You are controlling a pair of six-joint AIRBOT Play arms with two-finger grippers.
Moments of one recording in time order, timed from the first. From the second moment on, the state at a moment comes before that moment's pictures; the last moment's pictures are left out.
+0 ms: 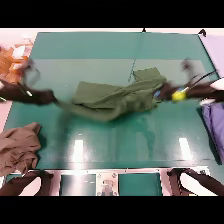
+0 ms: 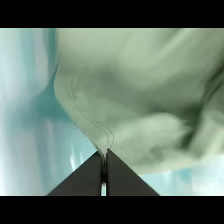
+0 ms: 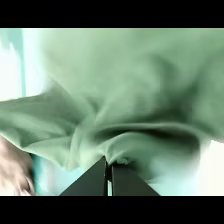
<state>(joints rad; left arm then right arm) 0.08 -0.97 1.10 1.08 -1.23 -1.40 -0.20 -1.06 1.04 -0.63 1.24 1.30</state>
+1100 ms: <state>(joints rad) 0.08 -0.91 1.93 1.14 -1.20 -1.42 -0.57 -0.98 1.96 -0.58 1.08 1.35</state>
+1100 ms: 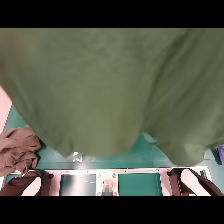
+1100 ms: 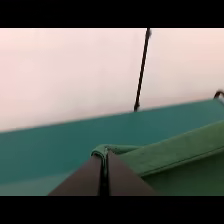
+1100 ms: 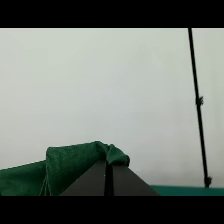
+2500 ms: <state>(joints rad) 0.38 -1.68 1.53 0.97 -1.56 -1.36 -0.56 -1.43 1.15 -0.99 1.28 1.36</state>
